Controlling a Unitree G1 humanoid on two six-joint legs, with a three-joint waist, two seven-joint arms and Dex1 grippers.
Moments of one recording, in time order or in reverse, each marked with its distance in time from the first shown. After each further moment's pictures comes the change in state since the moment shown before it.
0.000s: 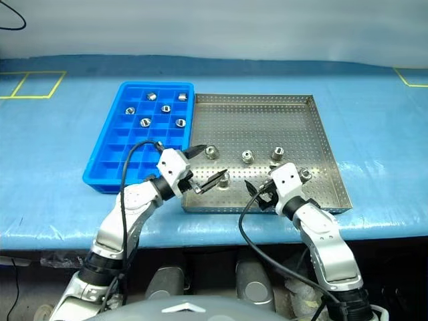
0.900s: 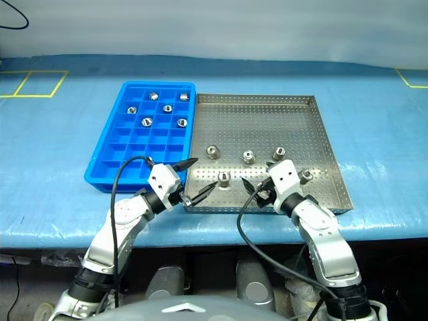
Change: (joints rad) left arm 0.081 0.018 0.011 0.000 -0.014 -0.058 -0.026; right arm -0.037 0.003 0.004 0.003 -0.001 -0.003 0.030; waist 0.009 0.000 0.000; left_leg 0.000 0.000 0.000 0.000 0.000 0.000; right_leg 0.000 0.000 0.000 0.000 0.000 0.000
